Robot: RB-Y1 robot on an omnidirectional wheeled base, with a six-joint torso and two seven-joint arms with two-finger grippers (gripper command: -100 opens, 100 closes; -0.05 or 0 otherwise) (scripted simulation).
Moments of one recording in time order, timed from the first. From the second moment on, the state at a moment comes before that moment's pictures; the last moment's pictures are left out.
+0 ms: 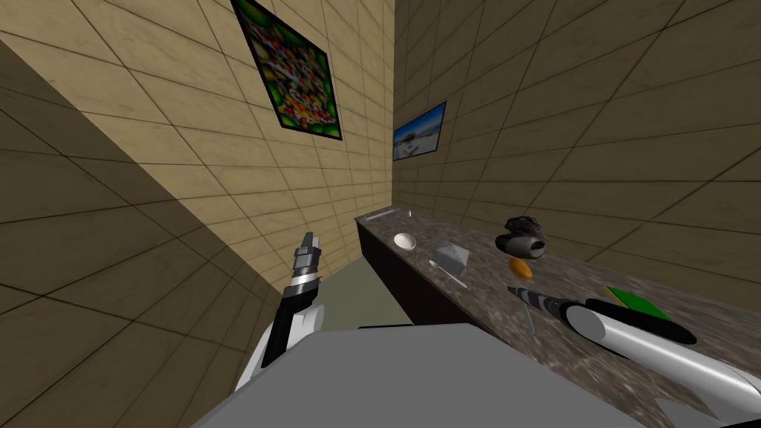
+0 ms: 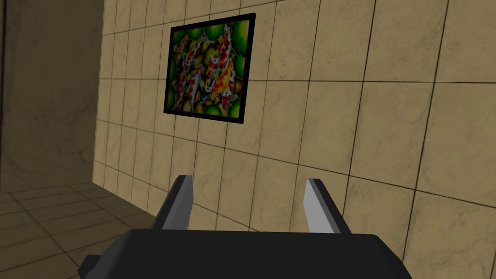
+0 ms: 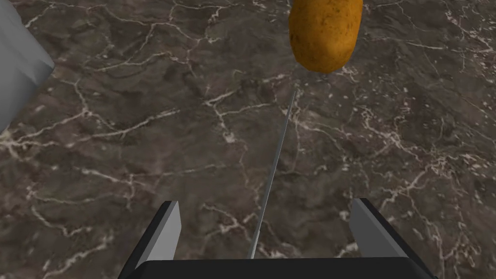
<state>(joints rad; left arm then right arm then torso) 0.47 -0.03 0.07 -2.21 -0.01 -0.43 -0.15 0.39 -0.44 -0.78 -1.76 -0.56 0.94 -1.38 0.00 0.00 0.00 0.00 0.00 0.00</state>
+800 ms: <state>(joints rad) 0.47 -0.03 0.07 -2.21 -0.01 -0.43 -0.15 0.36 -0.53 -0.88 -1.58 -0.63 1.14 -1.55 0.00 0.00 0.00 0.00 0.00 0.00</state>
